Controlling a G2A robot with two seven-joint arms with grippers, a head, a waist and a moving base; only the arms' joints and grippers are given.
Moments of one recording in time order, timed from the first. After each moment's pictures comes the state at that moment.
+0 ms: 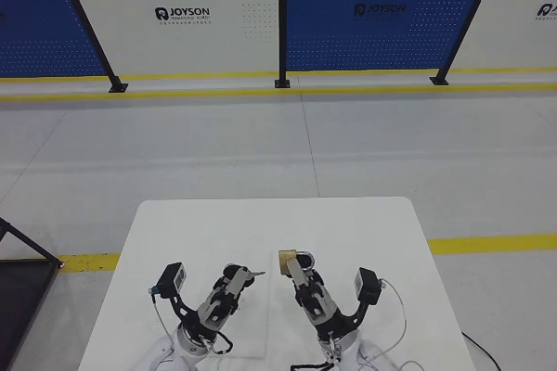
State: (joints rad) left arm 1.81 -1.08 -1.12 -1.74 0.59 -0.95 0.50; right arm -1.75 -1.28 0.92 -1.78 -0.69 -0.61 -0.49
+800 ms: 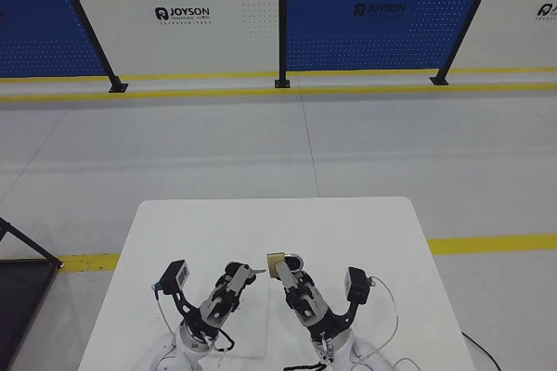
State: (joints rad) left arm 1.80 -1.10 -1.13 -1.72 0.54 -0.98 0.45; right arm -1.72 -1.29 0.89 -1.76 -0.70 -0.60 -0.46
